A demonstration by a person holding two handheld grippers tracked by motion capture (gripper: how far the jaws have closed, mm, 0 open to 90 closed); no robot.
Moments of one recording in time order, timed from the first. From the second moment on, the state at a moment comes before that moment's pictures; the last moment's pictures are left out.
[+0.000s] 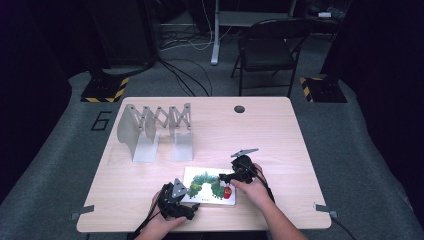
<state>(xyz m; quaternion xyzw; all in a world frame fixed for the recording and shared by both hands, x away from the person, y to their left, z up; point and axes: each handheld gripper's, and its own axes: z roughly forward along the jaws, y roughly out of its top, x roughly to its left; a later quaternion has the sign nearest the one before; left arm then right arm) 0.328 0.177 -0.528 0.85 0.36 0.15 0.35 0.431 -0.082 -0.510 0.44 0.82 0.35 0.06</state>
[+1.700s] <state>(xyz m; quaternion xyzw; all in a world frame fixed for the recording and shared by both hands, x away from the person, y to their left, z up) 0.305 0.160 -0.530 0.82 0.42 0.18 0.34 0.427 -0.081 -0.504 0.53 0.78 0.33 0.02</state>
